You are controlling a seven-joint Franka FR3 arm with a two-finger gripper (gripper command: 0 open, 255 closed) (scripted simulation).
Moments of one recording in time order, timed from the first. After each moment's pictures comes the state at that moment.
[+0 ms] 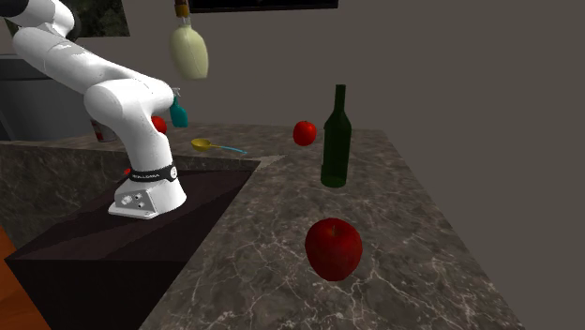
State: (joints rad) arm -0.08 -1.06 0.34 -1.88 0.37 0.95 0.15
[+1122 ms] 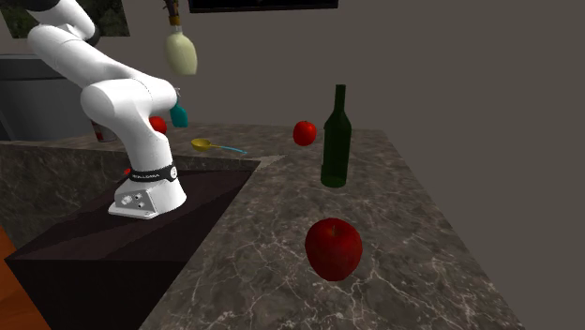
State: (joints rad) arm -0.22 -1.02 0.68 -1.51 0.78 0.86 0.61
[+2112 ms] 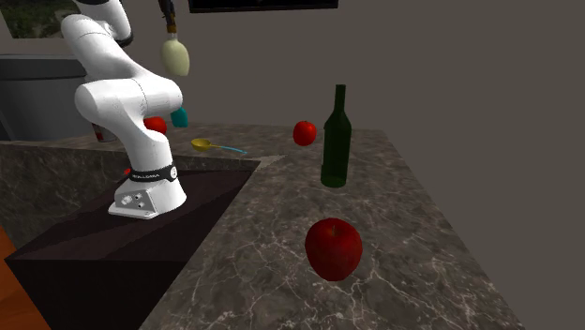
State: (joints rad) arm -0.55 -0.87 1.08 -0.92 1.07 0.85 1.08
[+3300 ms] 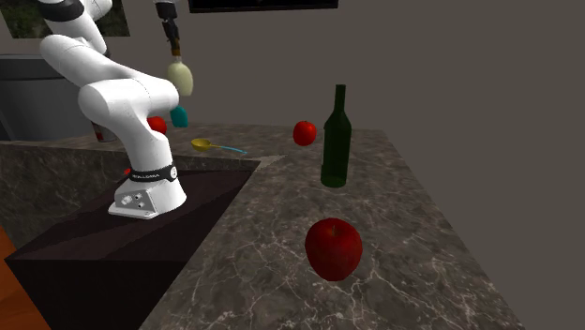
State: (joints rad) arm -0.33 -1.11 1.00 -1.40 1.06 1.02 0.92
